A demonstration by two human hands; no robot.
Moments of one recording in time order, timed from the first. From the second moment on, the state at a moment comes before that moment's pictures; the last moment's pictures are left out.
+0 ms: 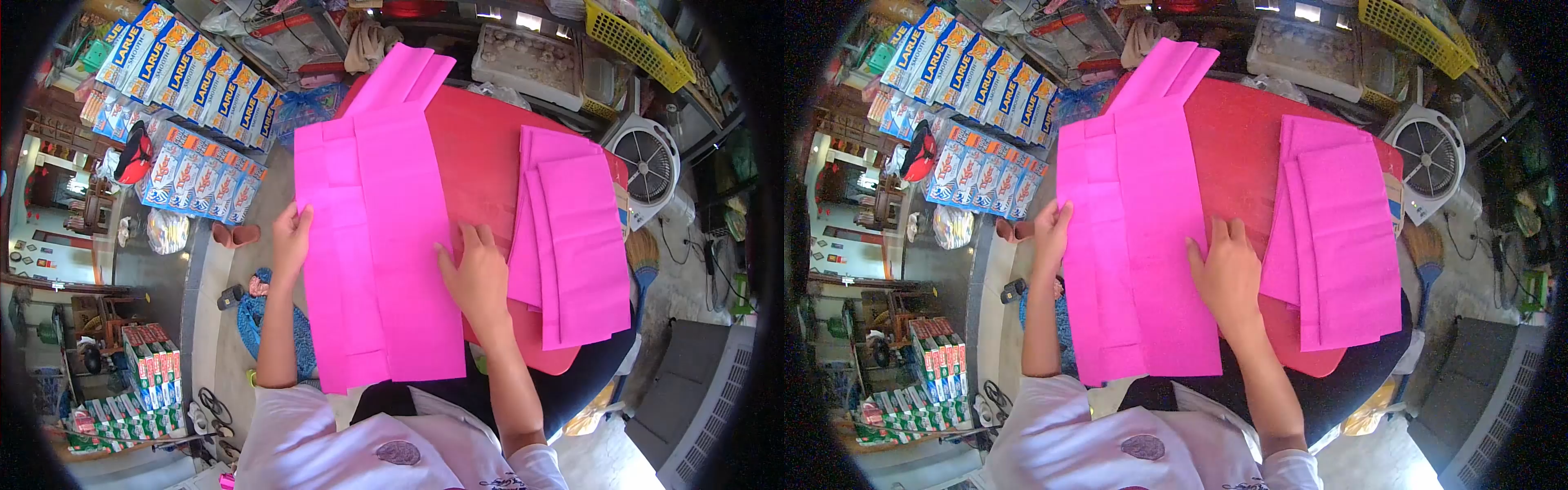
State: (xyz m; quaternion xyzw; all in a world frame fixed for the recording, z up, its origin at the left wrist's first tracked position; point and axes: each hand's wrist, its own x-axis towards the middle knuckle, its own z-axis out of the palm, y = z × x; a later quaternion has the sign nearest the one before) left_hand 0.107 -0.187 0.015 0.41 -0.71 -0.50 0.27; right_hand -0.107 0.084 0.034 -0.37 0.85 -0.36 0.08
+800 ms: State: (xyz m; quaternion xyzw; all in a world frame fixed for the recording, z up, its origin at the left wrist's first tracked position) left_hand 0.097 -0.168 0.005 0.35 -0.71 -0.51 0.34; right_hand -0.132 0.050 0.028 -0.23 0.77 -0.57 0.18
